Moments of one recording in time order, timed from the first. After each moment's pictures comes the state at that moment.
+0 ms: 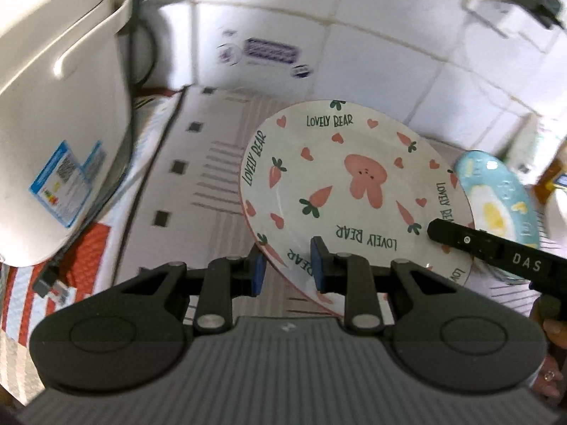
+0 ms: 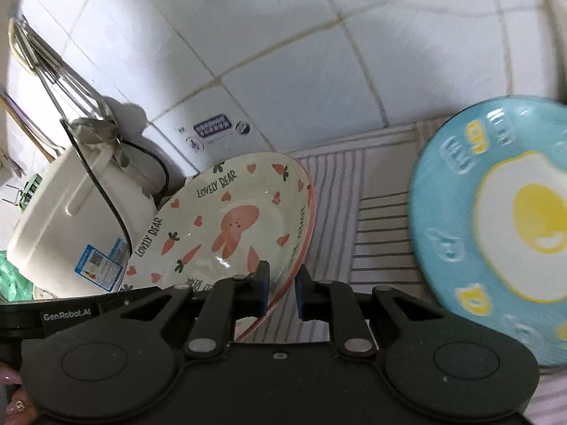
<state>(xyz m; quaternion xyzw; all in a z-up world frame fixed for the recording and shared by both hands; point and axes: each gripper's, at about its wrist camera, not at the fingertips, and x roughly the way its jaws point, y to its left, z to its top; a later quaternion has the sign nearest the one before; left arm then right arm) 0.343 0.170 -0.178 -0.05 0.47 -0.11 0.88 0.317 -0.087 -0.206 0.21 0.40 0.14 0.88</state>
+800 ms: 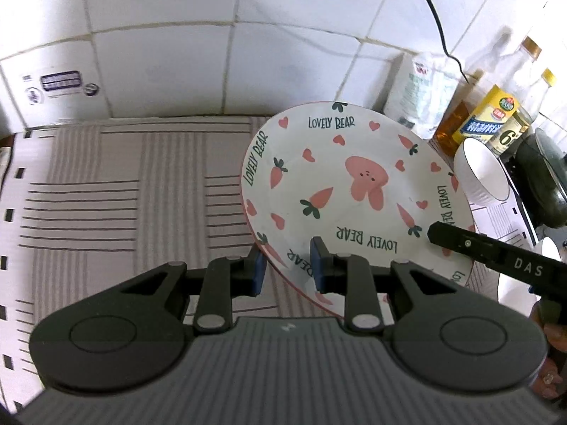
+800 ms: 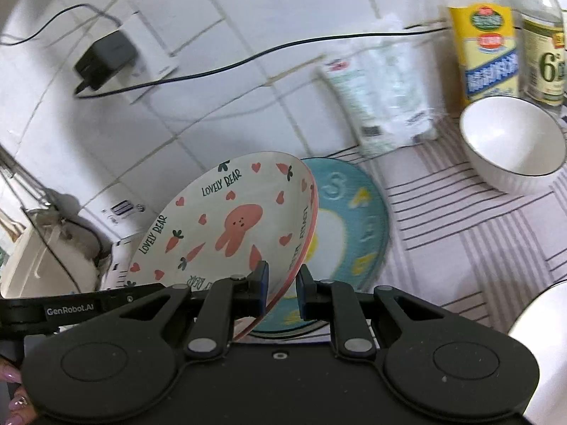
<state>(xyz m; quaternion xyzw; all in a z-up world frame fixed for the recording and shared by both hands) 0.341 -0.001 -0.164 -0.01 0.49 -0.24 0.84 0.242 -0.248 -0.174 0.25 0.37 0.00 0.89</state>
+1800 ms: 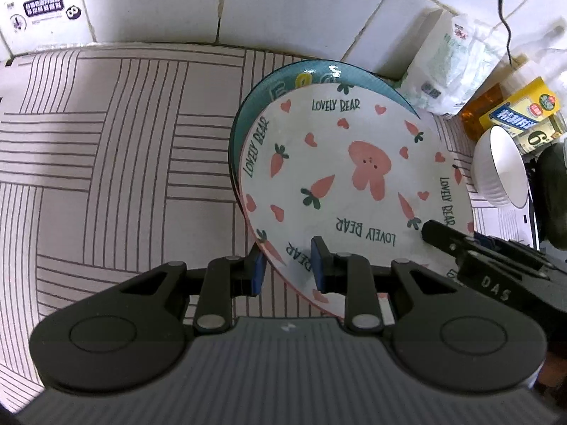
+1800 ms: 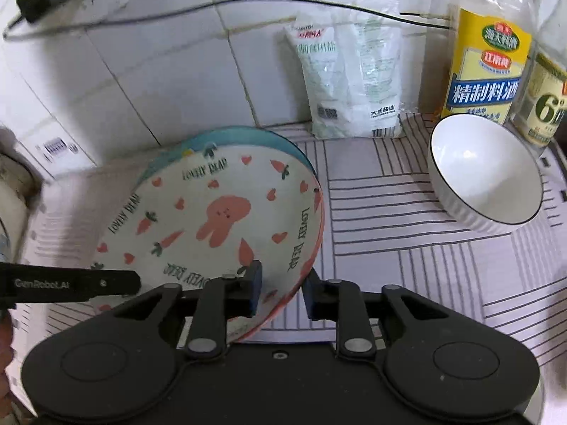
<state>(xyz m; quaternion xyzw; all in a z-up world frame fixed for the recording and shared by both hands) 0.356 -0.034 -0.194 -0.04 0.59 -0.18 0.79 0.280 -0.248 -0.184 0.11 0.49 -0.05 0.86</state>
